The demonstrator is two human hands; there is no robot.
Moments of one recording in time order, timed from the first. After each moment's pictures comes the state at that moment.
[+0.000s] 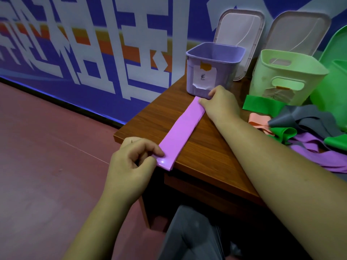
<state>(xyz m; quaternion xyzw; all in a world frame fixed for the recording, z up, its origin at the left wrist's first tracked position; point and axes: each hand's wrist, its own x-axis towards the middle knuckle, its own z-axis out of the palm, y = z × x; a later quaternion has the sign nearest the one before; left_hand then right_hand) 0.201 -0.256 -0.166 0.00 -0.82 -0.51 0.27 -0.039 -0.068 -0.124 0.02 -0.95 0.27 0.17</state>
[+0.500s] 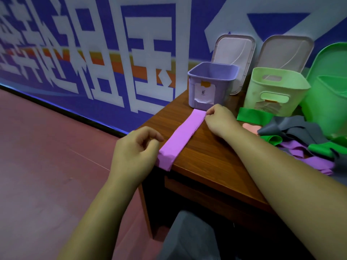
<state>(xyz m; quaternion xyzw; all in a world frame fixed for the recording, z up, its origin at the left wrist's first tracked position) 0.202 -0.240 -0.120 0.06 -0.83 -0.47 0.30 -0.005 -0.046 -0.107 0.07 -0.94 0.32 0.08</state>
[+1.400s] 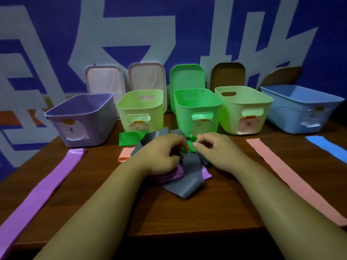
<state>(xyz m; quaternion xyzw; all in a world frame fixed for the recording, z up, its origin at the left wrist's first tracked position) 0.042 0.070 -0.082 -0.41 -0.88 -0.23 0.03 0.088 0.303 -0.109 0.05 -0.93 0.31 0.19</state>
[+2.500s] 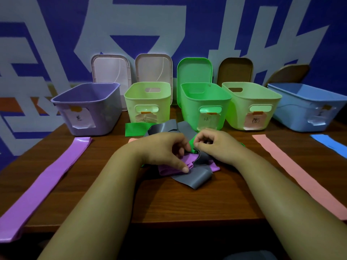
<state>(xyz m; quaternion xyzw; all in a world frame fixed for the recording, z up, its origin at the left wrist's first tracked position) 0.041 0.042 -0.075 -0.40 -0.86 -0.28 -0.15 0.080 0.288 -0.117 0.07 -0.92 0.38 0.11</state>
